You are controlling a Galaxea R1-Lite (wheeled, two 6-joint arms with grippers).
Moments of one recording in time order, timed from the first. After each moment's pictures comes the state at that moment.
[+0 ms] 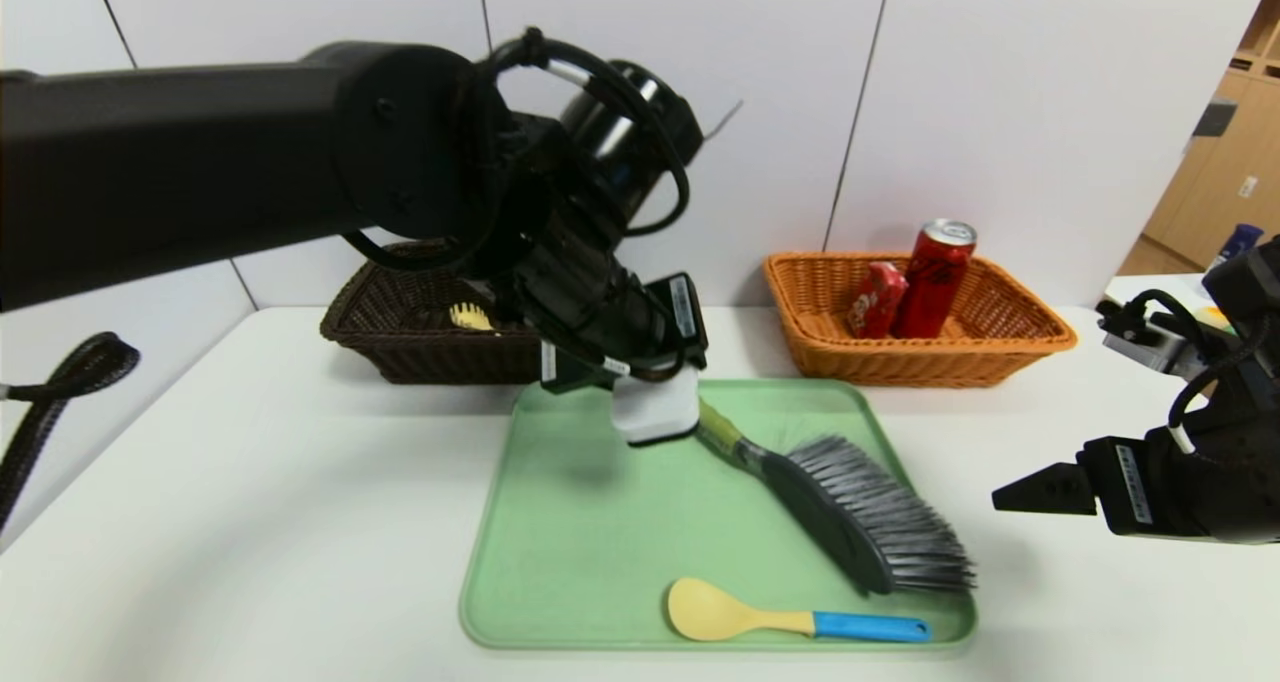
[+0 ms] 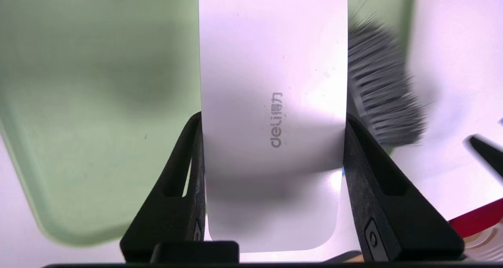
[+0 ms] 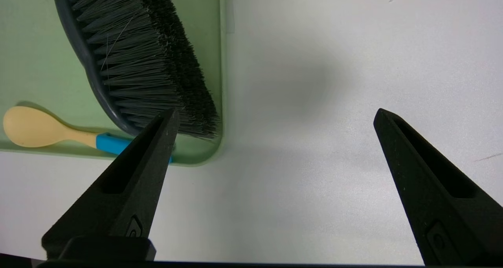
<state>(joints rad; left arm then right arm) -0.77 2.02 -2.00 0.82 0.04 -0.78 0.19 1.39 -0.96 0.54 0.06 0.23</state>
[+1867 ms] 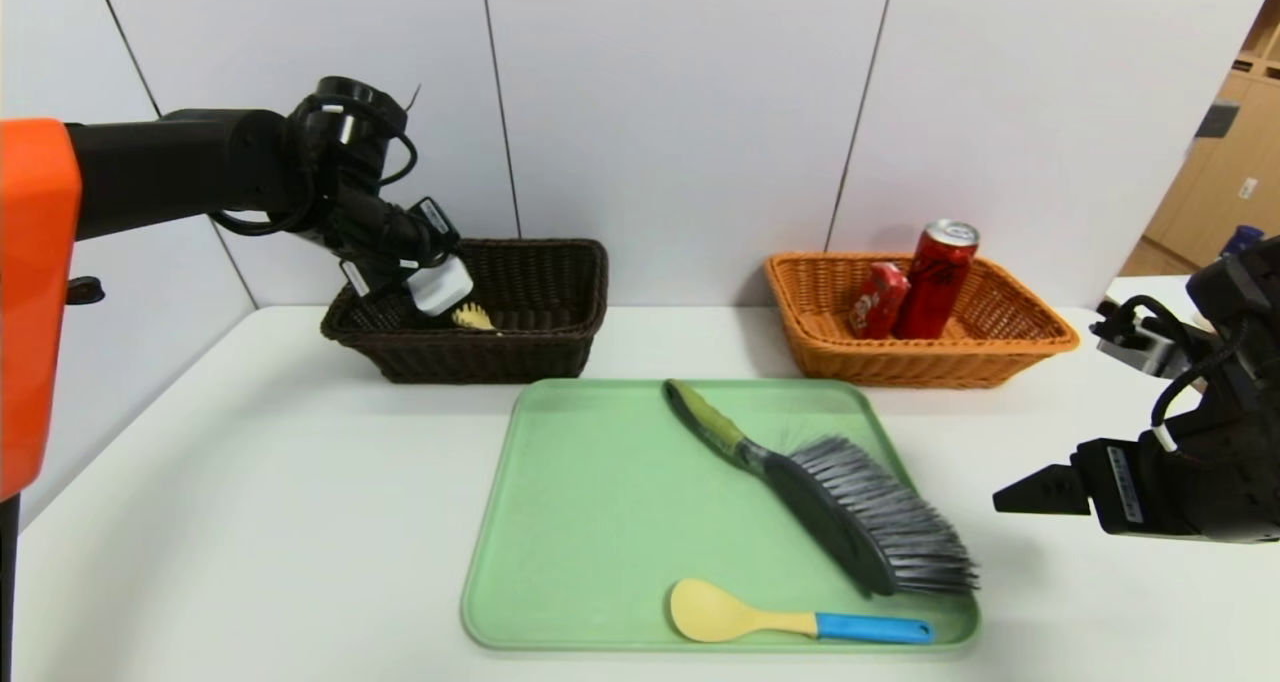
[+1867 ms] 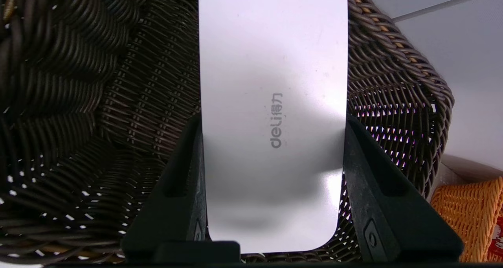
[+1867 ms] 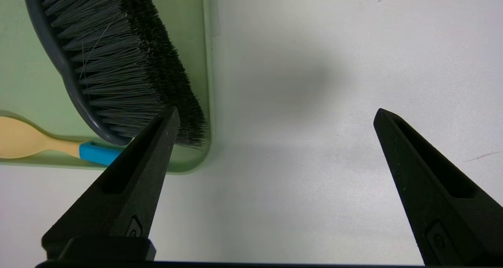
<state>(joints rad) -0.18 2.13 -2.00 0.53 0.02 -0.77 0.18 1.42 -0.95 0.53 0.03 0.23</state>
